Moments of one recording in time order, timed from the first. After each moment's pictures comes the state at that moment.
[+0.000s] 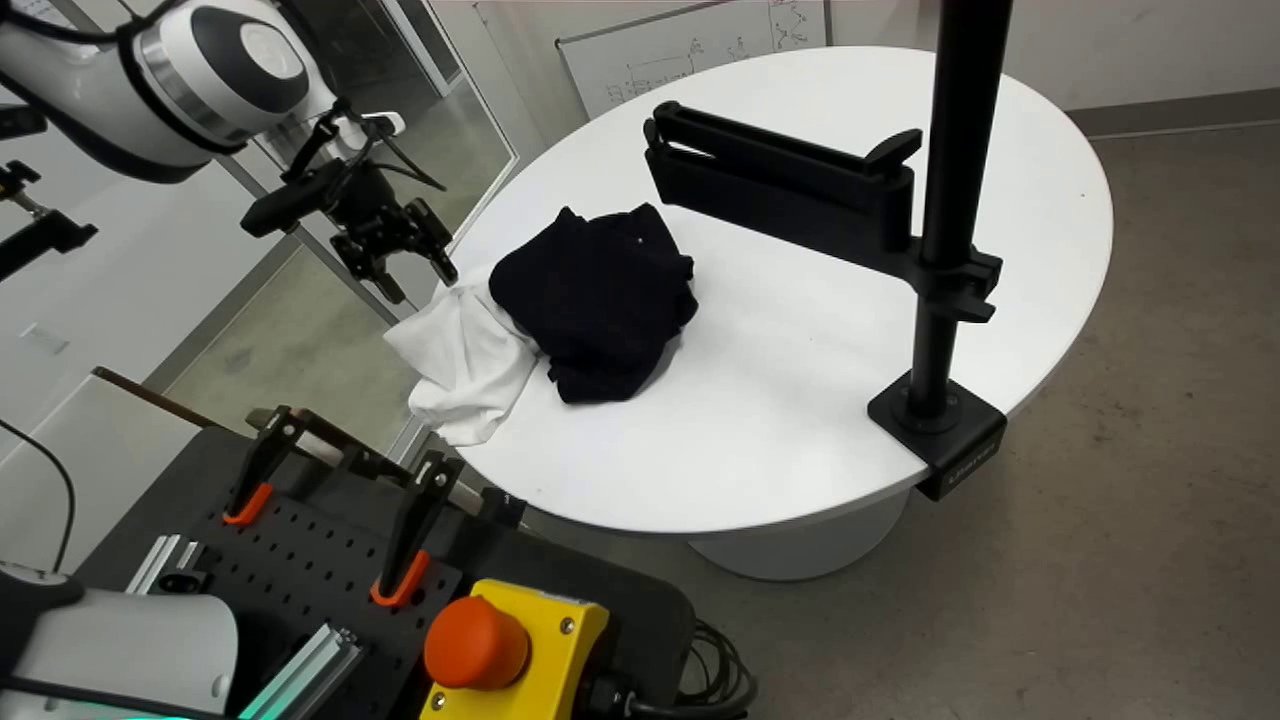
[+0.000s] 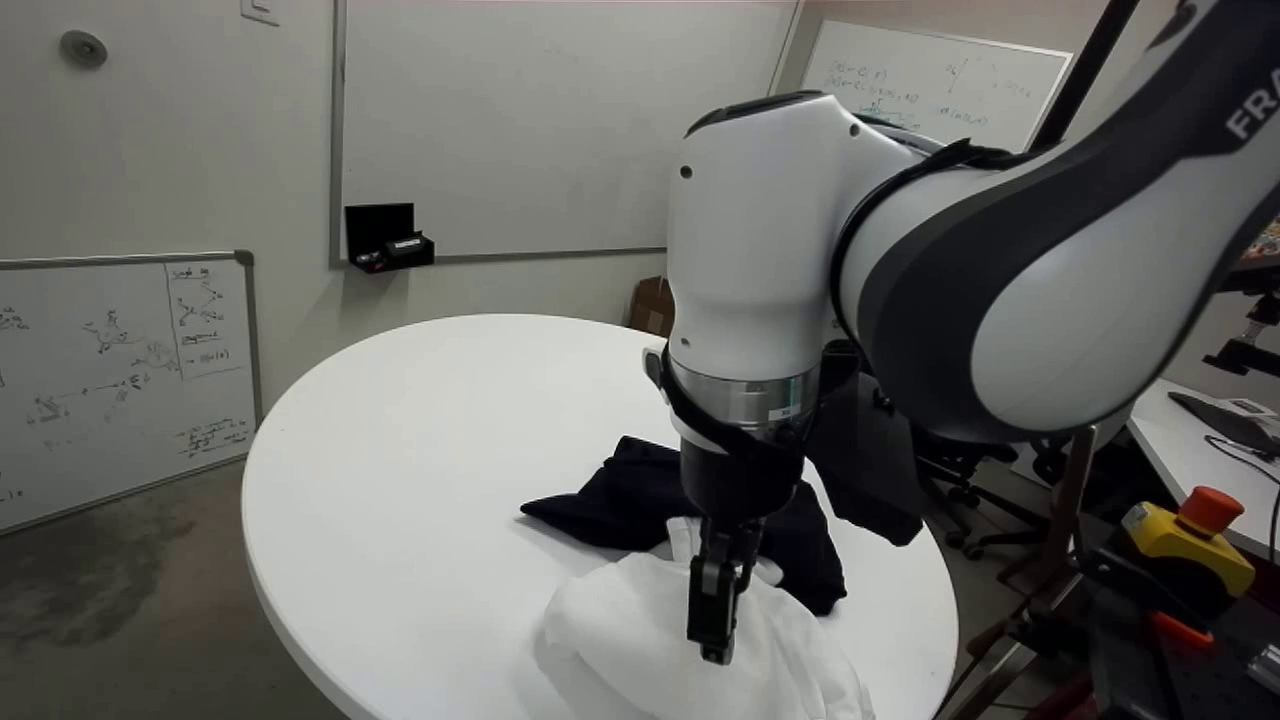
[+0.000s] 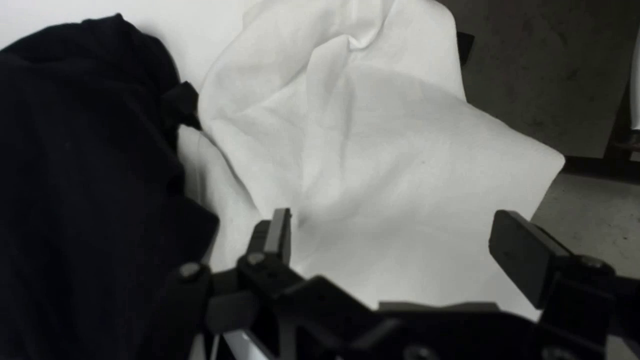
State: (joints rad) arm 0.25 0.60 0.09 -2.21 -0.30 2.52 0.31
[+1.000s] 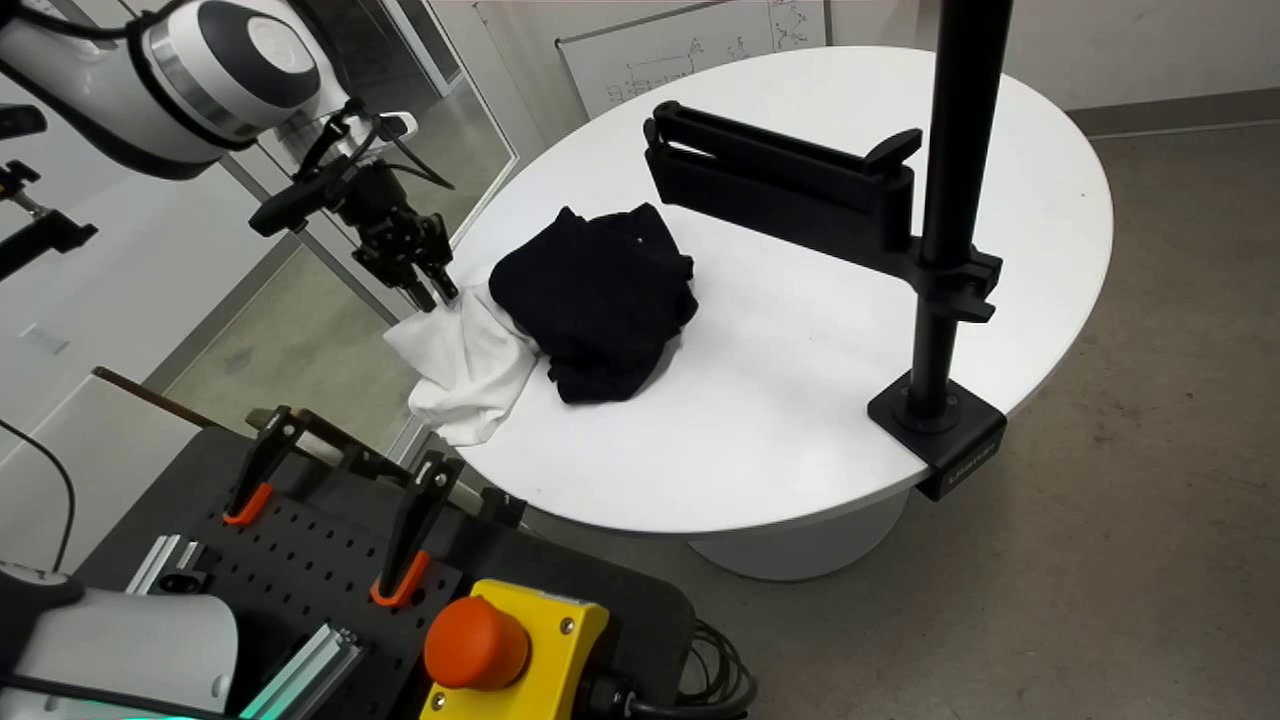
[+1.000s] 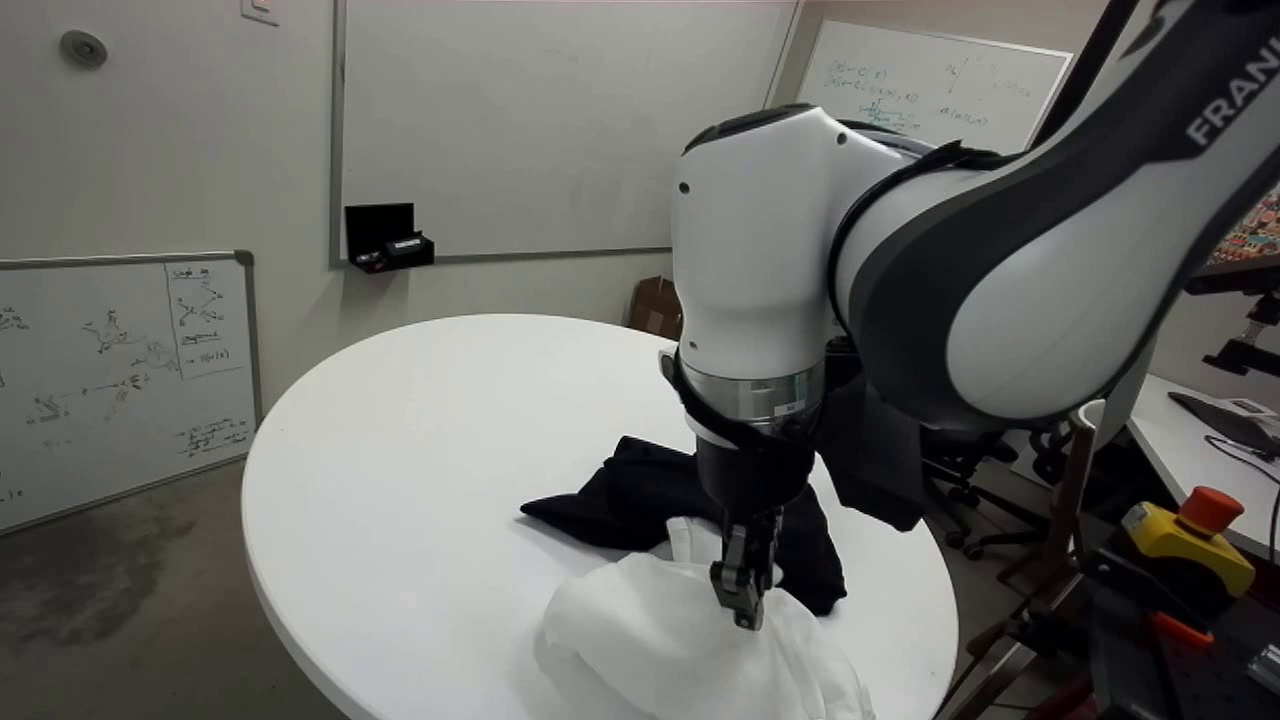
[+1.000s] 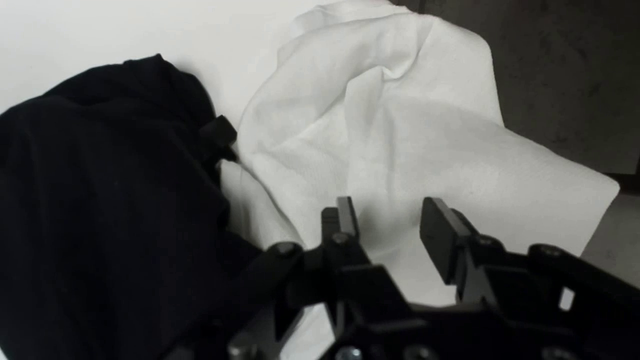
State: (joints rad) arm 0.26 0.60 0.05 -2.21 -0.29 2.47 0.32
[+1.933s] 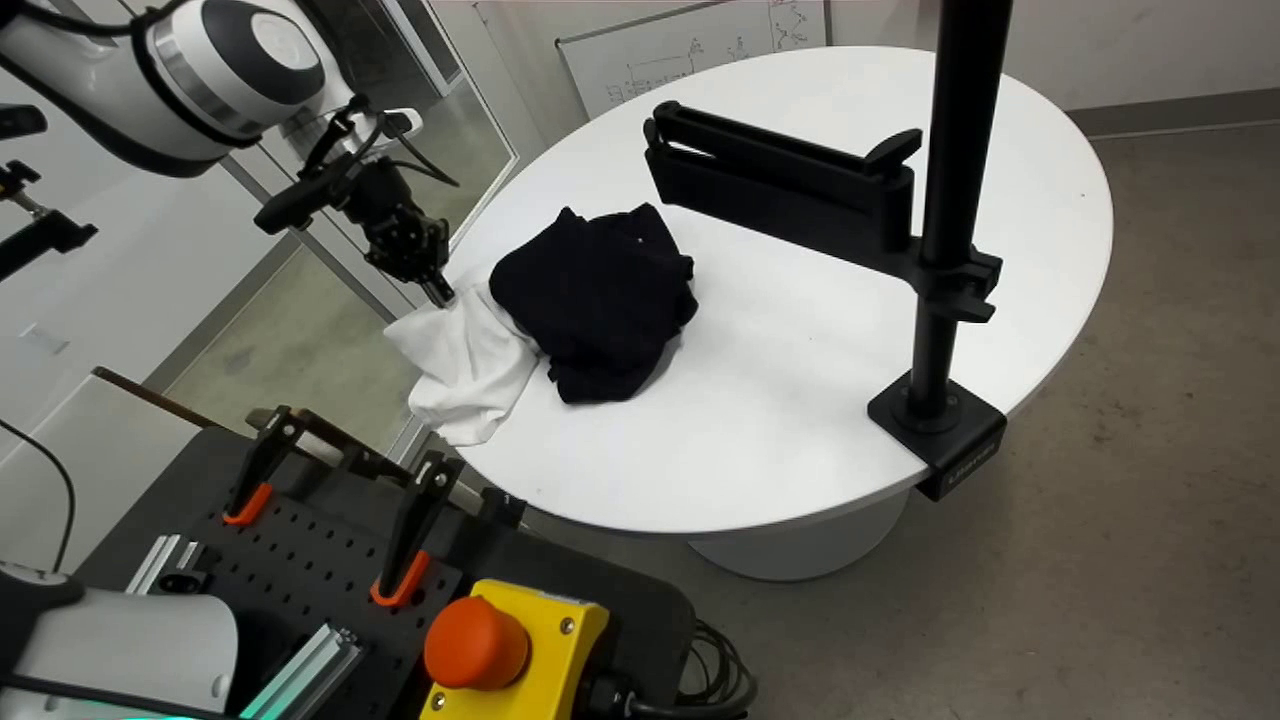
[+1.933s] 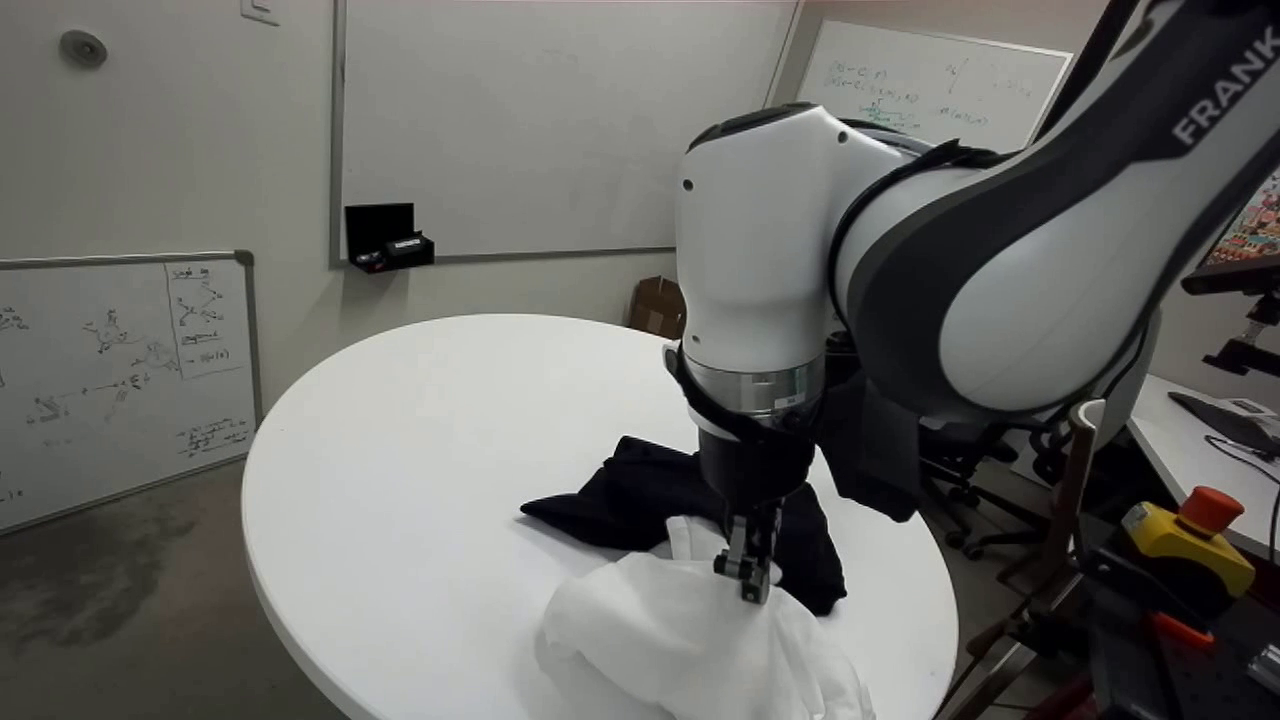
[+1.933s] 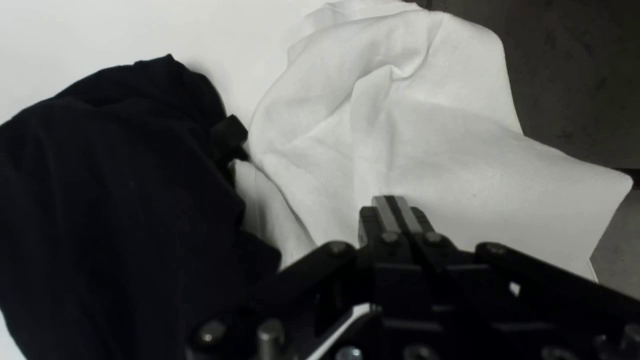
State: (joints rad) arm 0.26 0.60 0.03 -2.21 -0.29 2.47 0.31
